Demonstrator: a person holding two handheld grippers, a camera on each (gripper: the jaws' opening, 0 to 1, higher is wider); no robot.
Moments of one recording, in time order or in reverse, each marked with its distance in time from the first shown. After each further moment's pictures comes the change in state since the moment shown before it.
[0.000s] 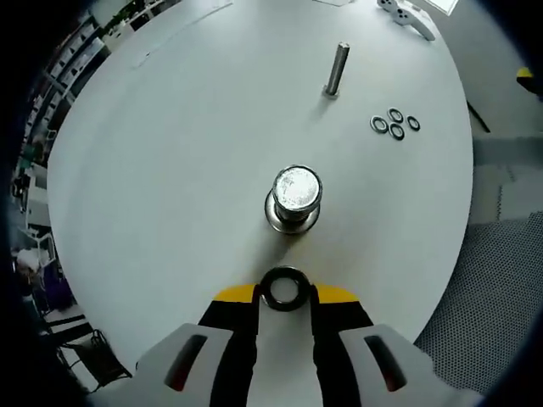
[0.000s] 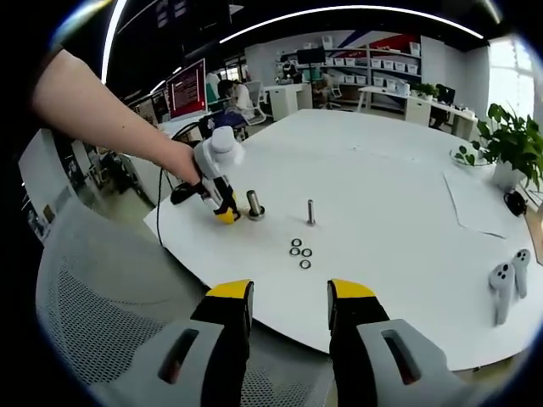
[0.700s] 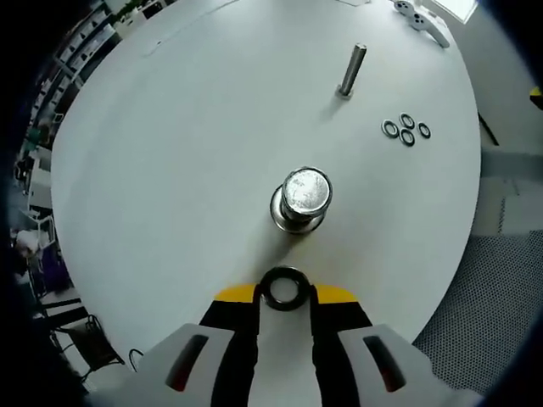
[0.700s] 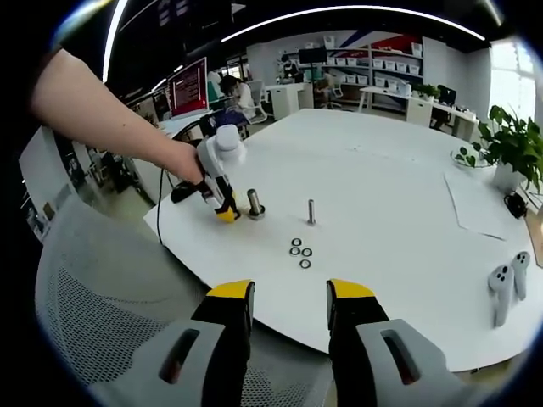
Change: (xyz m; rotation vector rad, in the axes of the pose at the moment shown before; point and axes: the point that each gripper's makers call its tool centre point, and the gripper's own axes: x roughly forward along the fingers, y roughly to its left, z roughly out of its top) left arm 0.001 0.001 -0.003 -0.066 0.022 0.016; right arm 0.000 0.000 0.000 -0.010 0.002 0.000
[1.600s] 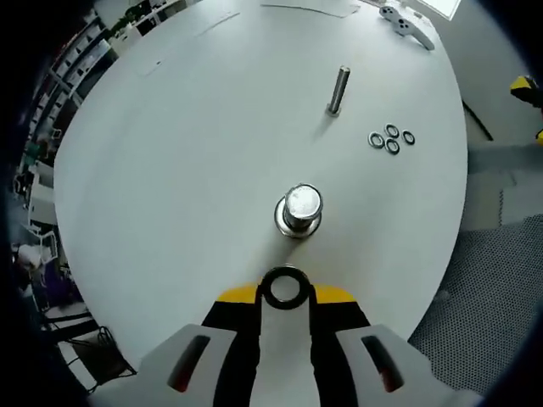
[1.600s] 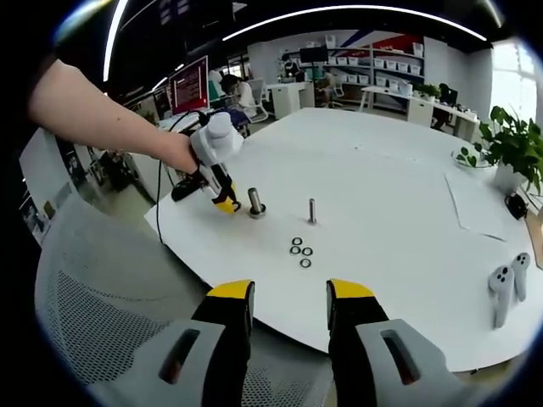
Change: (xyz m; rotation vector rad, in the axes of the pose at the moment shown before) left arm -0.019 0.015 0.010 0.054 -0.070 -0.011; right arm 0.001 0.001 -0.001 -0.006 0.006 0.005
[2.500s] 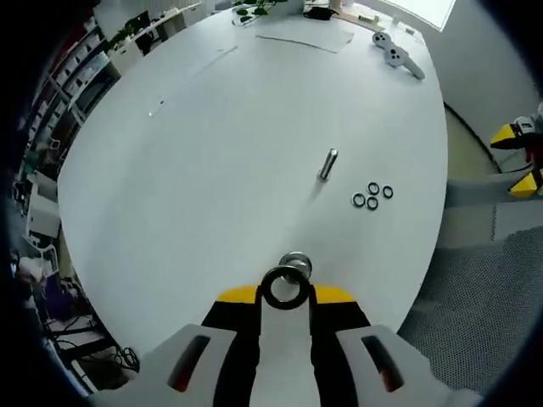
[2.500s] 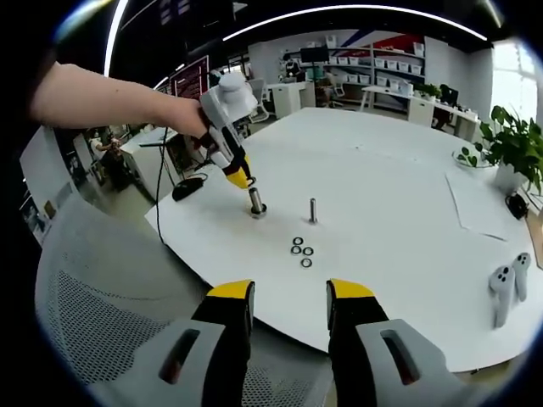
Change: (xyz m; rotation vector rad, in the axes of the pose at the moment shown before) left arm -0.039 -0.004 0.056 0.033 -0.061 -0.018; right arm 0.000 0.001 0.000 0.001 0.001 0.003
